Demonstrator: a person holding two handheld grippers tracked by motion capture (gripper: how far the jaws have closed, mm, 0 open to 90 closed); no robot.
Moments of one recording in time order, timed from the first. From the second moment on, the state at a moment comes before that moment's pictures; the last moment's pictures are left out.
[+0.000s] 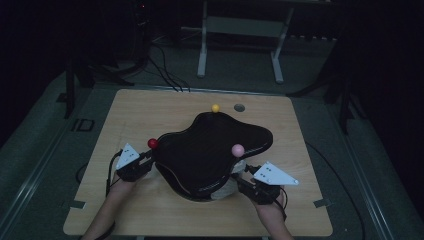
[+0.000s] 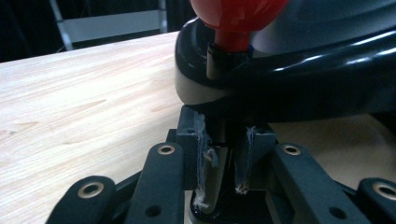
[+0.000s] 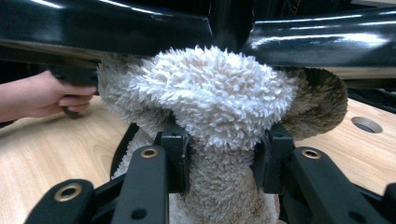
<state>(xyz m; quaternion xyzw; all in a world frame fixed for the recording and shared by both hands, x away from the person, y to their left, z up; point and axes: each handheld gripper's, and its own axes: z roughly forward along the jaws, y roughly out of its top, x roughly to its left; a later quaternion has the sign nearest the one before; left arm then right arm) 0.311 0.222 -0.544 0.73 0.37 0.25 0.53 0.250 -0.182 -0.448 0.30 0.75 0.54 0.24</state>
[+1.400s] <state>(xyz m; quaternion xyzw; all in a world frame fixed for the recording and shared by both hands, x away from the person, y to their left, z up) 0.286 0.230 -0.475 0.71 0.33 0.23 0.58 0.278 -0.204 -0.445 0.32 0.75 0.53 0.23</state>
